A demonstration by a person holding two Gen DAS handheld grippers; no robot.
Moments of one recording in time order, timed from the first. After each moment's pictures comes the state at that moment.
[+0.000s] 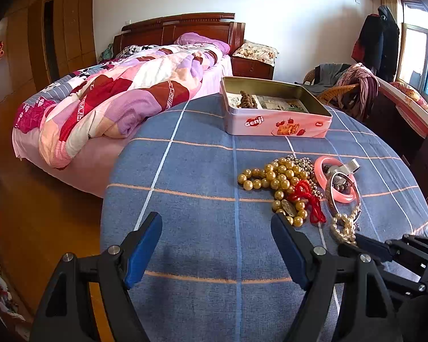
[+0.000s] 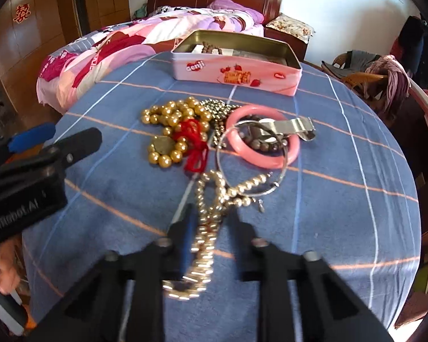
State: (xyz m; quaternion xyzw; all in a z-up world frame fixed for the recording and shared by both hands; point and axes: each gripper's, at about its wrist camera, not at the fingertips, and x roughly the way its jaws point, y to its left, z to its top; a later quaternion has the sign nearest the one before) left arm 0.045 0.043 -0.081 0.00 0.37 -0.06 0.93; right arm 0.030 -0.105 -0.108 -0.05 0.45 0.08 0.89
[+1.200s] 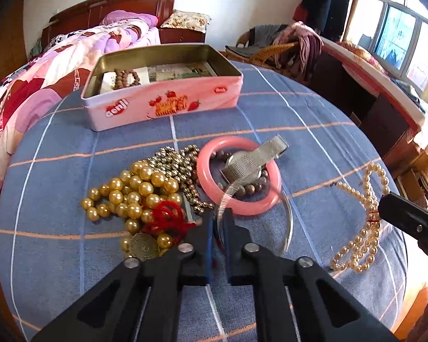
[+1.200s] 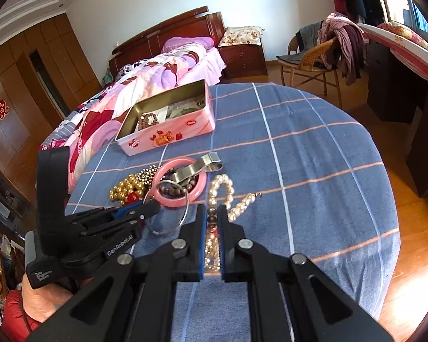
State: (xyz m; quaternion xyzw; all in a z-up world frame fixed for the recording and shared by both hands) left arm 0.090 -0.061 -0.098 0.02 0.43 -0.22 0.87; right arm 0.011 -0.219 -0.061 0.14 0.37 0.04 0.92
